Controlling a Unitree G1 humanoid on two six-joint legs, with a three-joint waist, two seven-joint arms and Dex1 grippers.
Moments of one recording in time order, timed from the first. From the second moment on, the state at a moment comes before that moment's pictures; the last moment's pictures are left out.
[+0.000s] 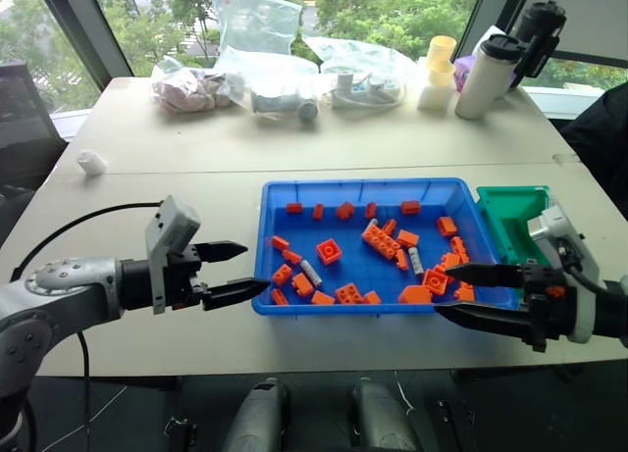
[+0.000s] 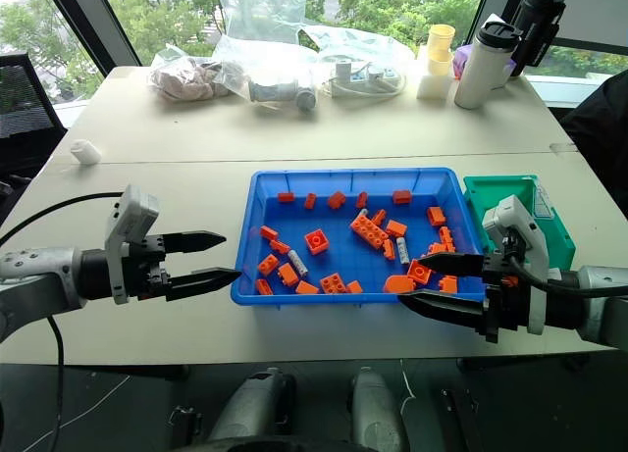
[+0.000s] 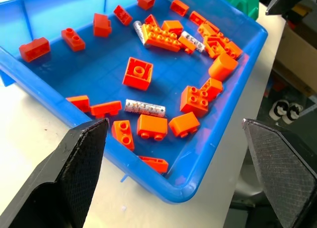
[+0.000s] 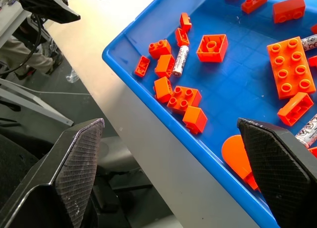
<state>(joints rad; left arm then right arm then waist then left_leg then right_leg) -0.13 0.96 0.29 -0.58 -1.12 1.01 -0.65 0.10 -1.11 -0.63 -0.60 1.37 1.17 0.72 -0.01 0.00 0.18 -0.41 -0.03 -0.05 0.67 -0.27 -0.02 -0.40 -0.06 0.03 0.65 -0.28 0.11</state>
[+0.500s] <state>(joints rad) -0.26 1.19 0.22 -0.40 -0.88 0.87 -1.01 -0.31 -1.11 -0.29 -0.51 1.21 1.08 0.69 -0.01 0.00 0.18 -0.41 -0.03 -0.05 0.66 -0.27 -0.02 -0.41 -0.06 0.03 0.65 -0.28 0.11</state>
